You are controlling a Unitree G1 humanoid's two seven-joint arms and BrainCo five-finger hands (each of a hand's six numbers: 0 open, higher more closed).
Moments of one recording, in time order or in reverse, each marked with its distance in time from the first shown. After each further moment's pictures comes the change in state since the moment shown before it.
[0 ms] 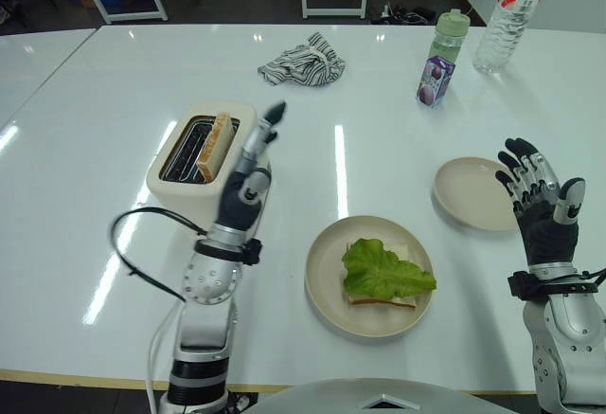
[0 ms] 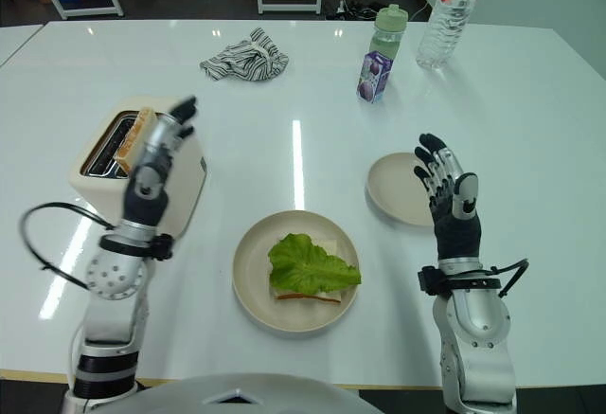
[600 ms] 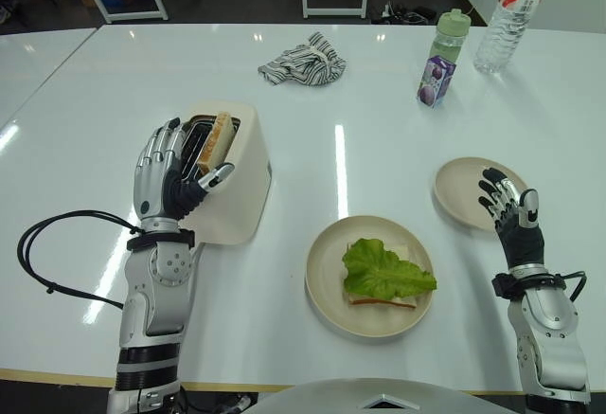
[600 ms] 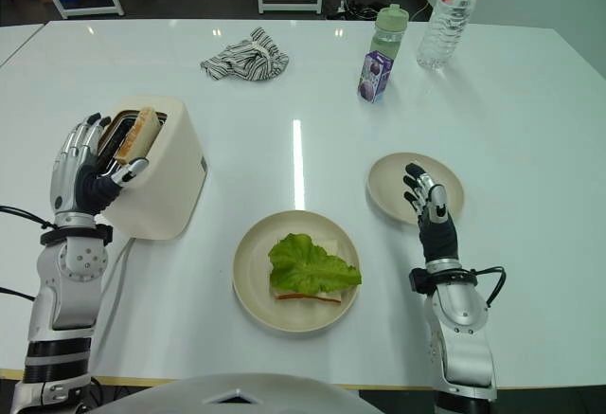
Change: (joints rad) left arm -0.039 0.176 0.131 0.295 0.470 0.221 0.224; right arm -0.037 0.033 0.010 0.212 -0.084 -0.038 0.057
